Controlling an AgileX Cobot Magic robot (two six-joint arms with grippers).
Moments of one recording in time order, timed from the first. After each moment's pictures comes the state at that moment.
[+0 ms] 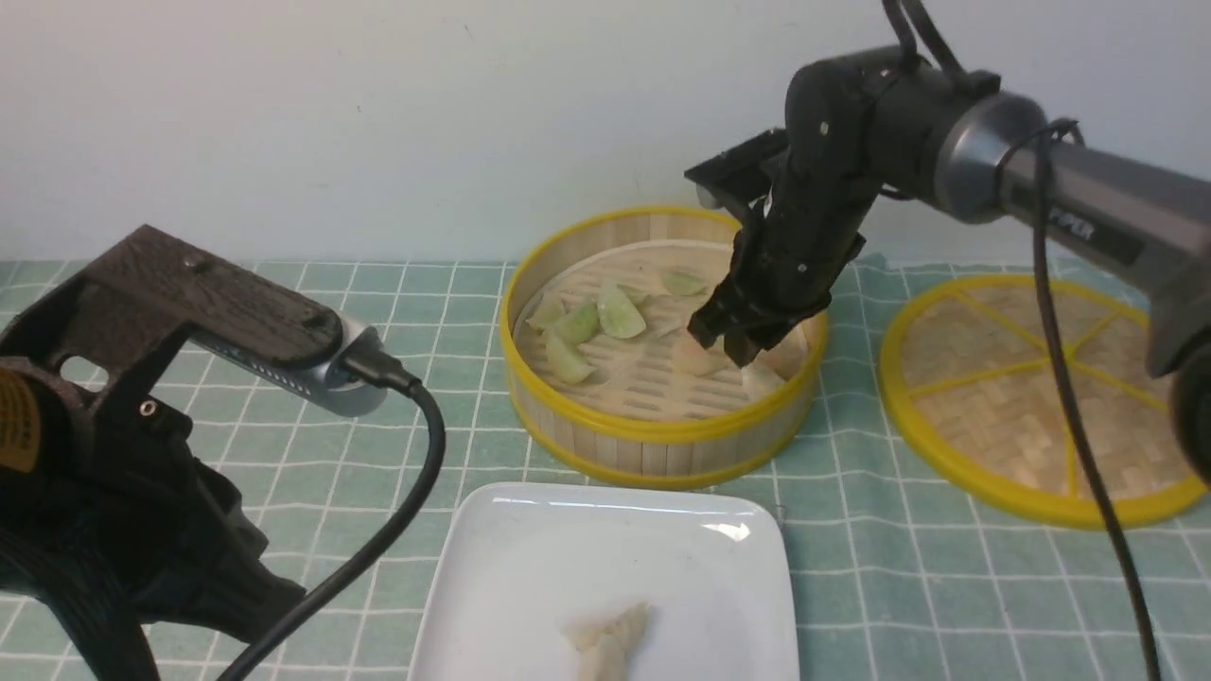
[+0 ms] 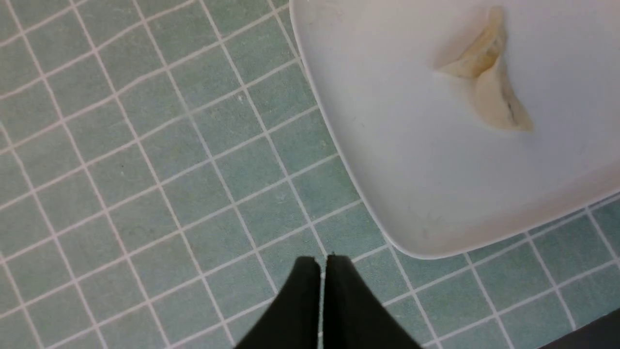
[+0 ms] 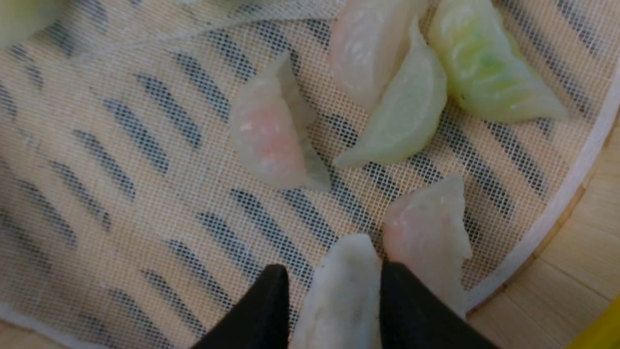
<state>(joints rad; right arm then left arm) 0.43 2.26 -1.98 0.06 1.18 -0.20 -0.56 1.04 -1.01 0.08 1.17 -0.11</state>
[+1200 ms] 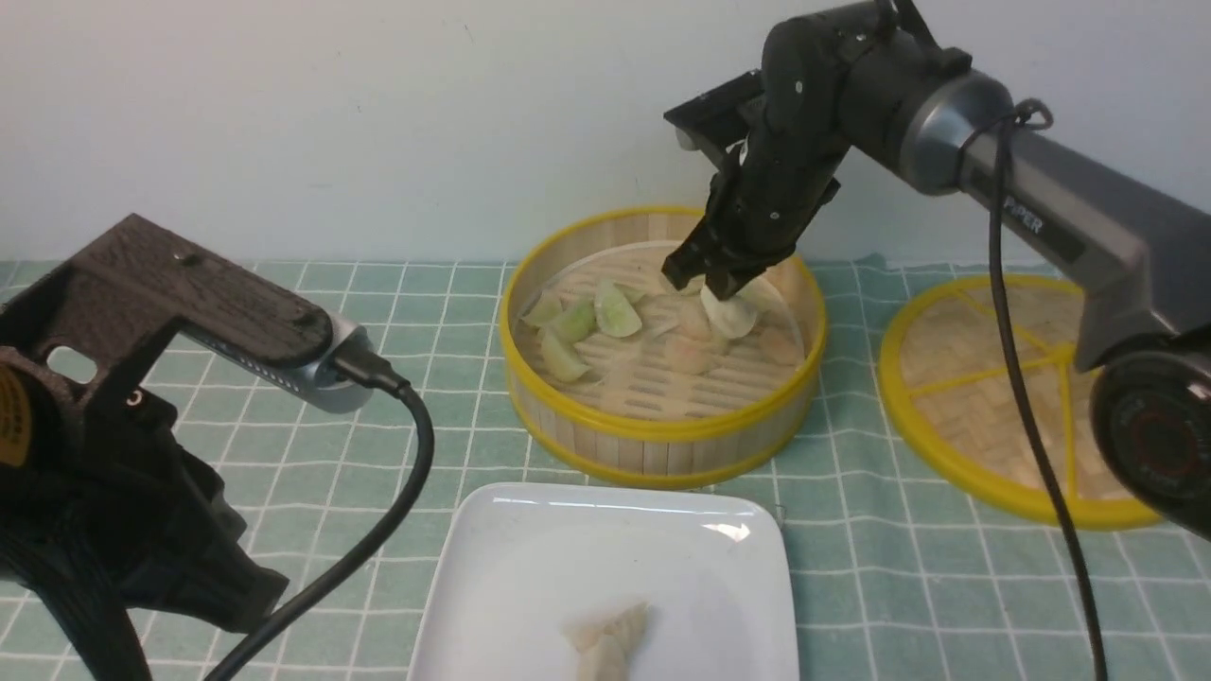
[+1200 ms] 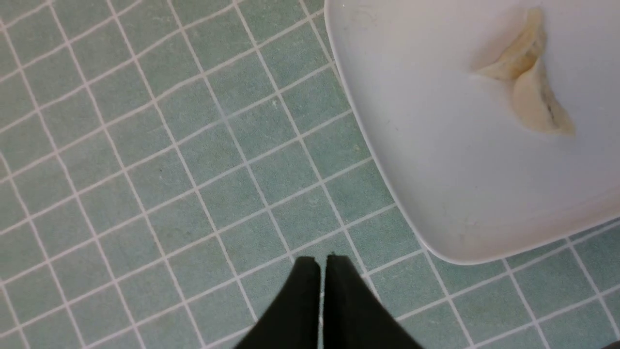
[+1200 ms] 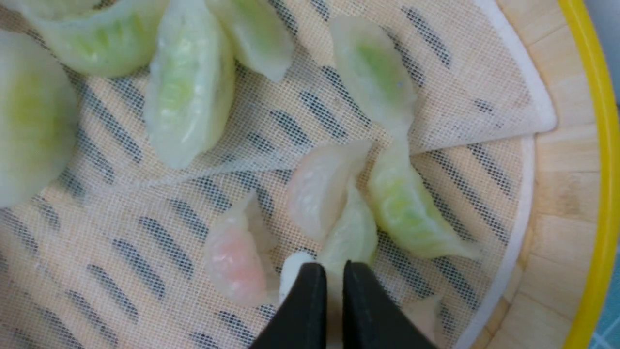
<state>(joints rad) 0.43 2.36 -2.26 0.05 1.24 -0.19 -0.56 1.04 -1.01 0.14 1.17 -0.11</state>
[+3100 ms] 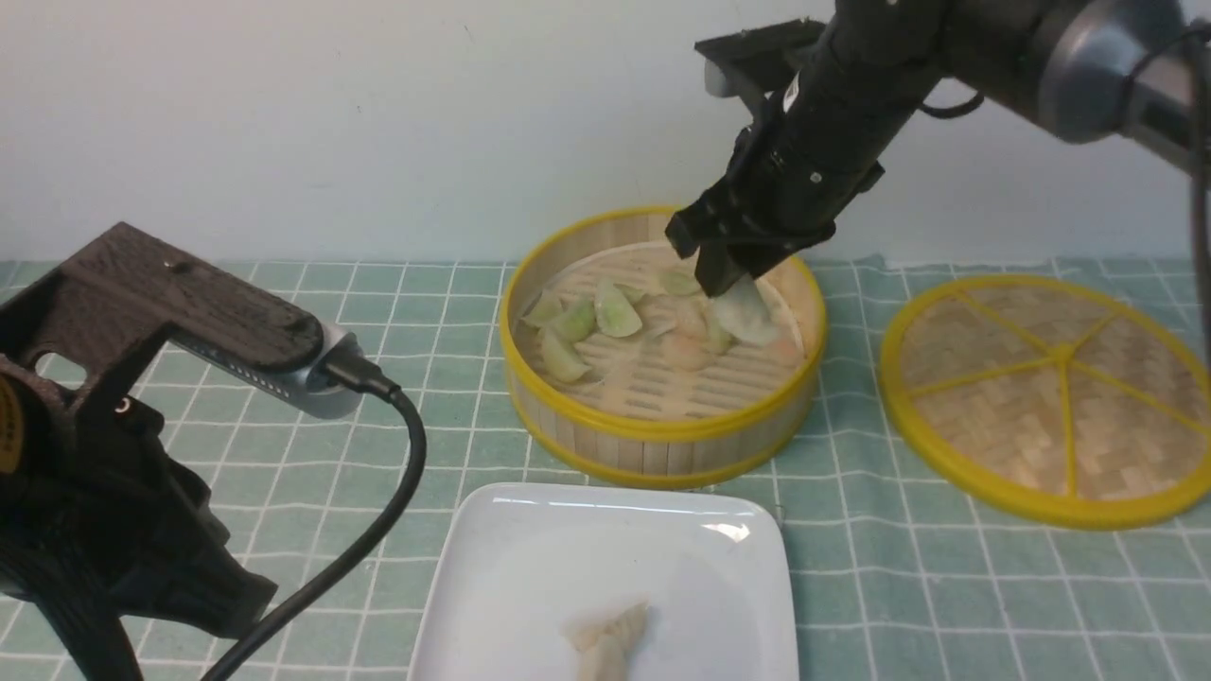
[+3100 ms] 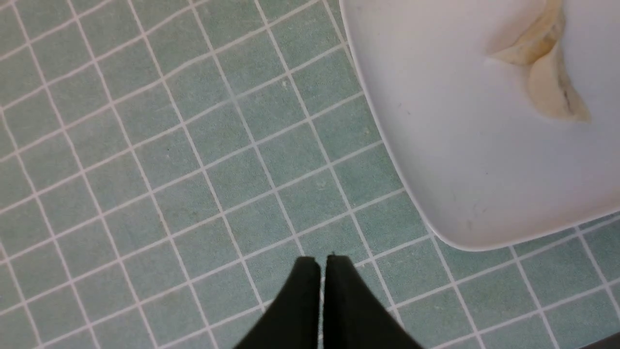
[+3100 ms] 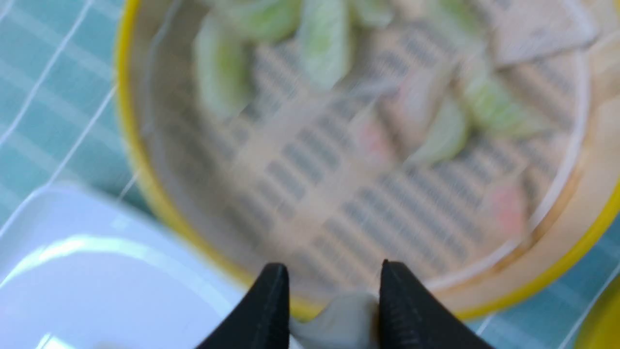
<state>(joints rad) 0.49 1.96 -1.85 0.20 1.24 -0.11 -0.56 1.04 -1.01 0.15 1.20 -0.14</state>
